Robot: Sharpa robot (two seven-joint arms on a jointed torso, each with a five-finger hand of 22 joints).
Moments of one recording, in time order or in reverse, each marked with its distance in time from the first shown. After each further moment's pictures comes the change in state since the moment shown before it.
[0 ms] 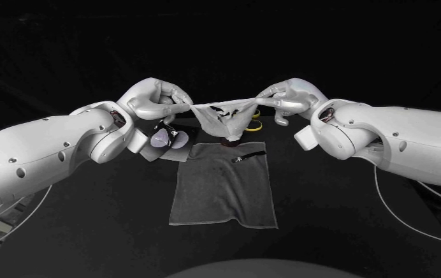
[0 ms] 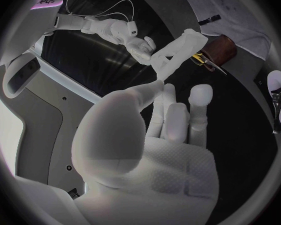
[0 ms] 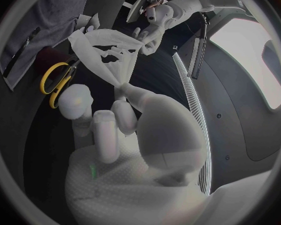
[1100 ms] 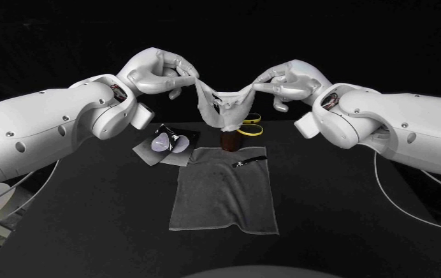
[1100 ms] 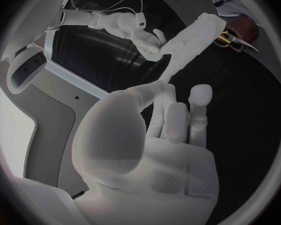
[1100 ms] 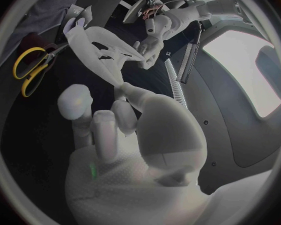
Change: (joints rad) left arm 0.098 0.047 0.039 -0.034 0.025 0.035 0.045; left_hand 0.006 0.006 0.000 0.000 0.000 -0.003 0.005 0.003 -0.004 -0.013 0.005 0.000 0.000 -0.009 0.009 0.000 -0.004 0.000 -0.013 0.002 0.000 0.006; right arm 0.072 0.003 0.032 0.023 -0.077 0.007 0.014; right_hand 0.002 0.002 0.001 -0.001 0.000 -0.002 -0.002 0.000 0.000 0.000 0.000 -0.008 -0.003 0.003 -0.003 -0.001 0.000 -0.006 0.000 0.000 0.005 0.000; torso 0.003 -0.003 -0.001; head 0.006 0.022
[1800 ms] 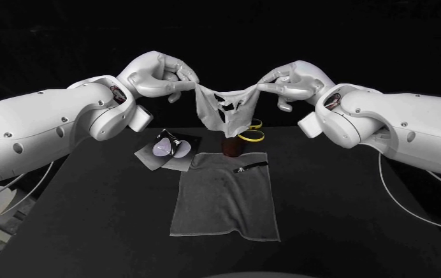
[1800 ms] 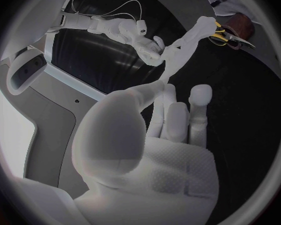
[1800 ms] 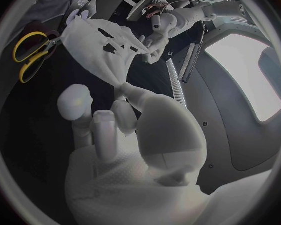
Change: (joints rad) left arm 0.030 -0.019 -0.016 0.013 -0.022 0.021 -0.011; left_hand 0.001 0.001 0.000 0.000 0.000 0.001 0.005 0.004 -0.008 0.000 0.000 0.000 -0.002 -0.012 0.002 -0.005 -0.003 0.000 -0.011 0.005 0.007 0.007; right arm 0.036 0.015 -0.038 -0.042 0.016 -0.004 0.011; right_hand 0.000 0.000 0.000 0.000 -0.001 0.000 0.000 0.000 0.000 0.000 0.000 -0.006 0.002 -0.001 0.001 0.001 0.001 -0.001 0.002 -0.002 0.007 0.000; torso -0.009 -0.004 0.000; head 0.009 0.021
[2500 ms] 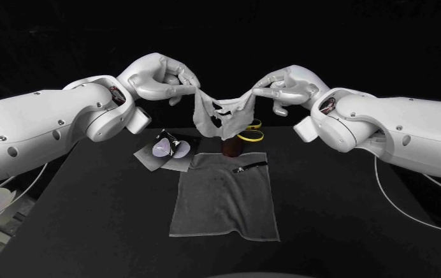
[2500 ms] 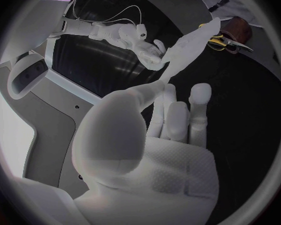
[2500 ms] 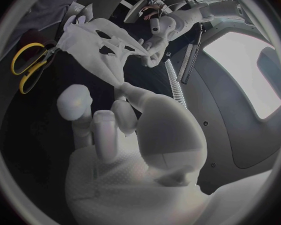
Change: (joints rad) left arm 0.016 -0.012 -0.014 0.025 -0.054 0.015 -0.023; left_hand 0.007 -0.002 -0.004 0.002 -0.003 0.001 0.004 0.000 -0.012 0.000 0.000 0.000 -0.008 -0.023 0.002 -0.013 -0.050 0.002 -0.026 0.004 -0.027 -0.017; right arm -0.001 0.010 -0.010 0.010 0.008 0.002 0.008; right_hand 0.000 0.000 0.000 0.000 0.001 0.000 0.000 0.000 0.000 0.000 0.000 -0.004 -0.002 0.000 0.000 0.000 -0.001 -0.006 0.000 0.000 0.000 0.001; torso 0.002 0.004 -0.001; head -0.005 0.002
